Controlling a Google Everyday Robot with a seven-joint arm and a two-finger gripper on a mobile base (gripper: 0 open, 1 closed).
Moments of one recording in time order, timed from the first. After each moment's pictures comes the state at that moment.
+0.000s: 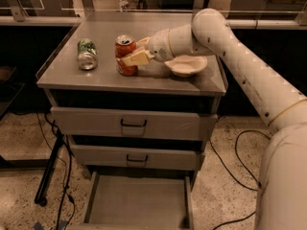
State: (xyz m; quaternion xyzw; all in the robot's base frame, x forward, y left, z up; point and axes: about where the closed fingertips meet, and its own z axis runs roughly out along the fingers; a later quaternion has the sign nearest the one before) arm 0.735 0.056 0.867 -0.53 0.64 0.30 0.46
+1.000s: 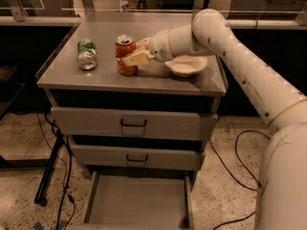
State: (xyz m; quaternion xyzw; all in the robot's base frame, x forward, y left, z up) arm 0.735 0.056 0.867 -0.53 0.64 0.30 0.46
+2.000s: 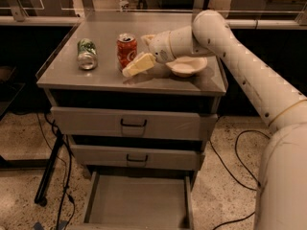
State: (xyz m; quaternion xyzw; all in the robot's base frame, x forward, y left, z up) arm 0.735 0.056 0.867 -0.53 0.64 0.30 0.46
